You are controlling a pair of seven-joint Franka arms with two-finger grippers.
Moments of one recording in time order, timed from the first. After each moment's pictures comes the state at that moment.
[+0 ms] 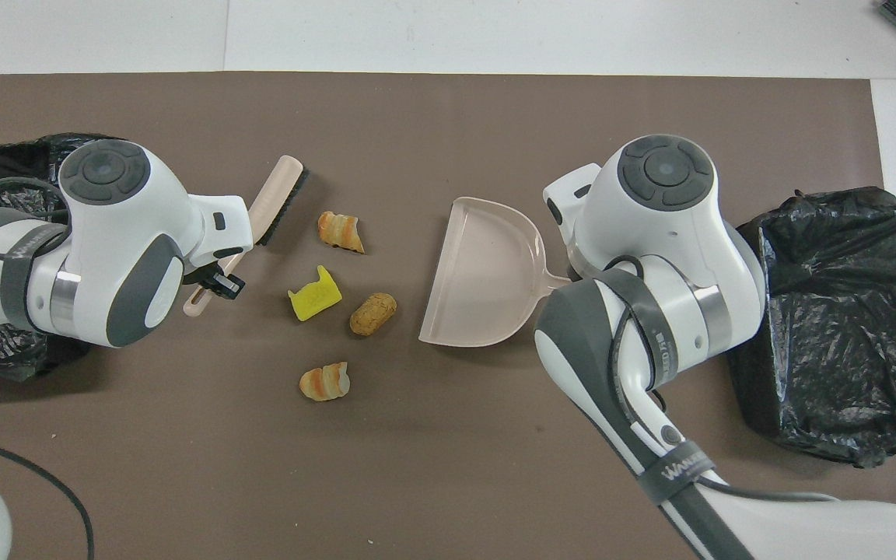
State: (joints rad) left arm -0.17 0.24 -0.09 -1.88 0.16 1.96 0.29; right arm 0.35 0.24 0.03 -1.75 -0.03 1.85 -0.88
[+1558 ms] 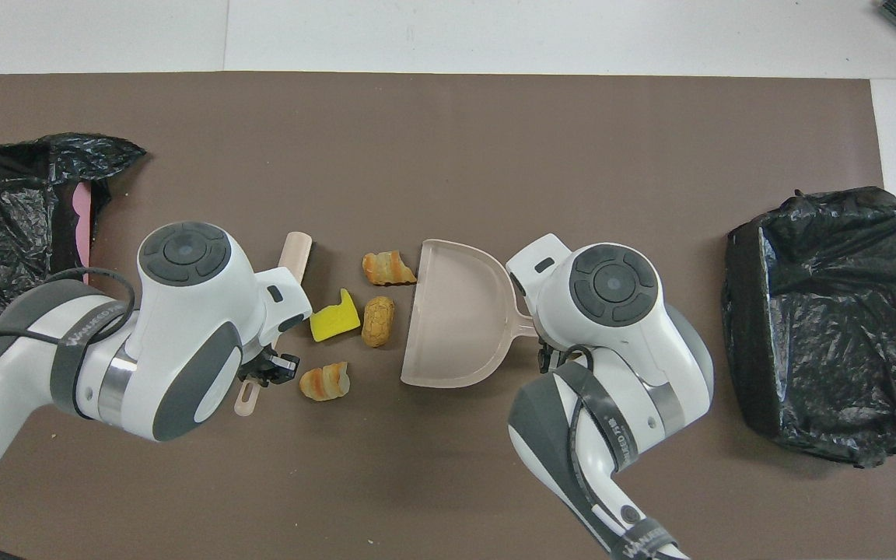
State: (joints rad) left arm -0.32 0.02 -0.09 -2.14 0.00 1.85 -0.20; right arm 0.43 0.13 0.03 -2.02 -0.04 2.09 -0.88
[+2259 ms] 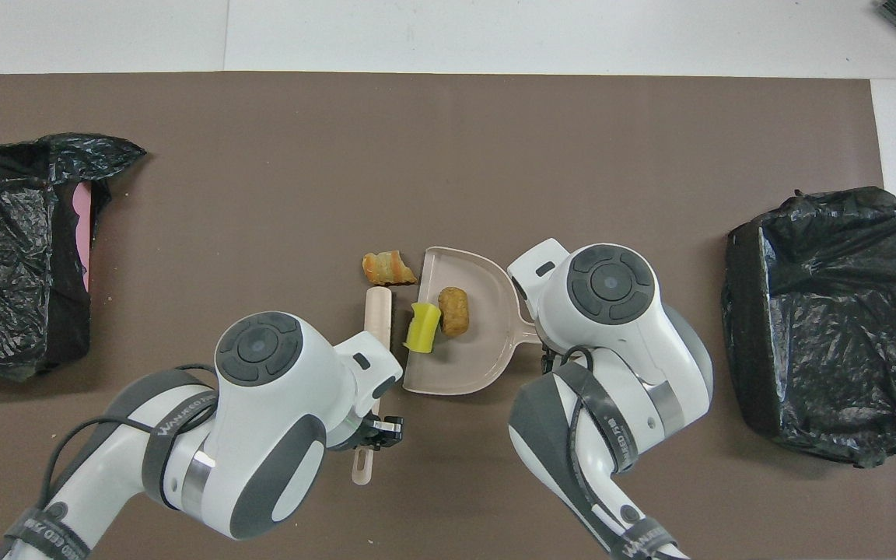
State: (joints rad) left arm -0.55 -0.06 -0.11 -2.22 -0.34 1.95 -0.36; right arm 0.43 0.13 0.03 -2.03 -0.04 2.07 -0.88
